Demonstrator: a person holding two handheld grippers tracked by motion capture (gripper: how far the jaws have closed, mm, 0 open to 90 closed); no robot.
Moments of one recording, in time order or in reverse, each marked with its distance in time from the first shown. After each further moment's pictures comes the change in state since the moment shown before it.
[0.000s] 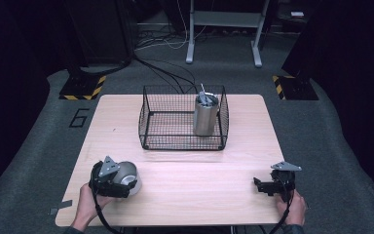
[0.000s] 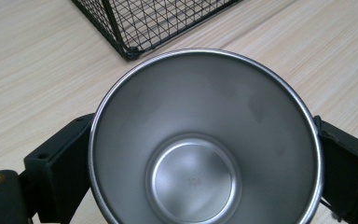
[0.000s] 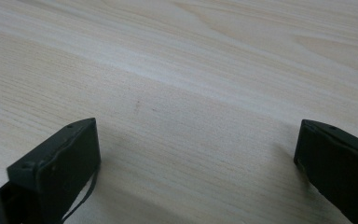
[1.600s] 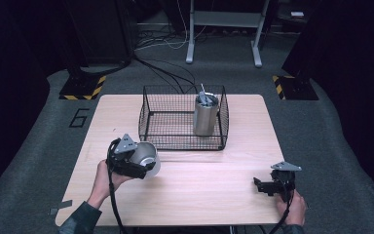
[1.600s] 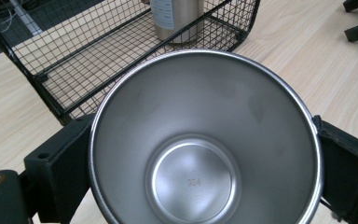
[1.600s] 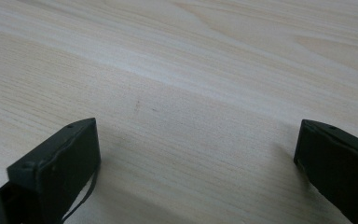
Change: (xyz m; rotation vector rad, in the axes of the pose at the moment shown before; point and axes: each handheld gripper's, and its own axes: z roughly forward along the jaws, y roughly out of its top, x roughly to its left) left arm -0.013 0.083 0.011 -0.066 -0.120 0.079; right arm 0.000 0.000 0.000 0.000 0.000 0.000
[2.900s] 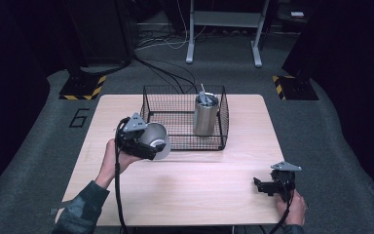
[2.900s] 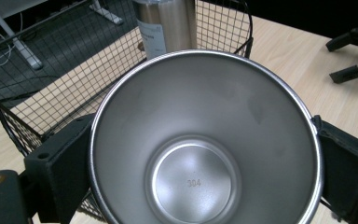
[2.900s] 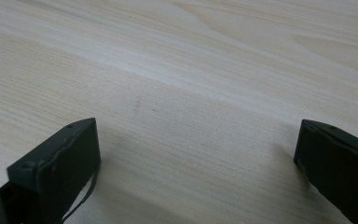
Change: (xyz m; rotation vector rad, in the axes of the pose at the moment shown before) left arm 0.007 0.066 0.002 -0.064 -0.026 0.053; right arm 0.000 0.000 0.000 0.000 0.000 0.000
